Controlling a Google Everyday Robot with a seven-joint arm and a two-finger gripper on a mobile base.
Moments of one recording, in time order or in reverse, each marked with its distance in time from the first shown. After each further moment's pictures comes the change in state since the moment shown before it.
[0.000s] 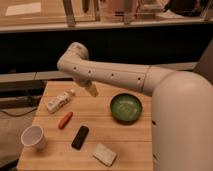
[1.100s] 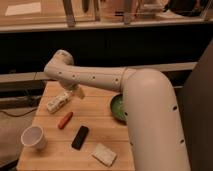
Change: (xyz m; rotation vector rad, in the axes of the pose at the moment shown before) arm -0.057 -0.059 0.042 0.028 -0.064 -0.150
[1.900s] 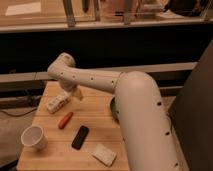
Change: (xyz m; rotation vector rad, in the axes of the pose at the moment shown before) arm -0.008 -0.020 0.050 0.003 -0.075 -0.040
